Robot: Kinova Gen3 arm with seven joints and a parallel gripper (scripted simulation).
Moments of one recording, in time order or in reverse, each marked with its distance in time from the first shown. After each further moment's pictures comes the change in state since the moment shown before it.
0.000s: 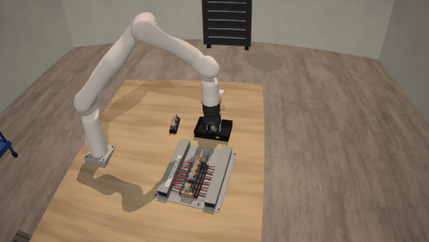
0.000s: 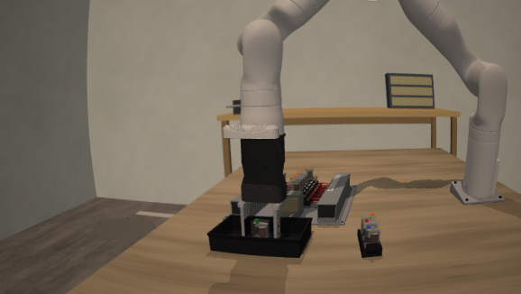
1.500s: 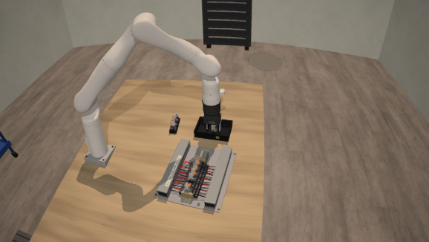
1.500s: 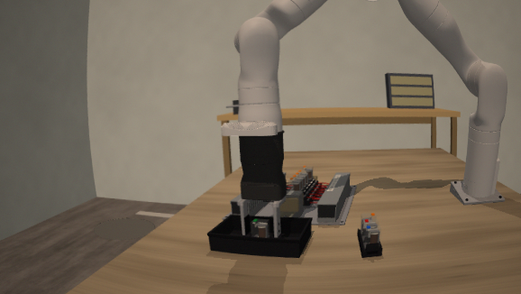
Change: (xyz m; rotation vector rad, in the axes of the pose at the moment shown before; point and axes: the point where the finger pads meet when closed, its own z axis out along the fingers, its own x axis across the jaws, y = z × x) arm 0.000 0.000 -0.004 -0.005 -0.017 -0.002
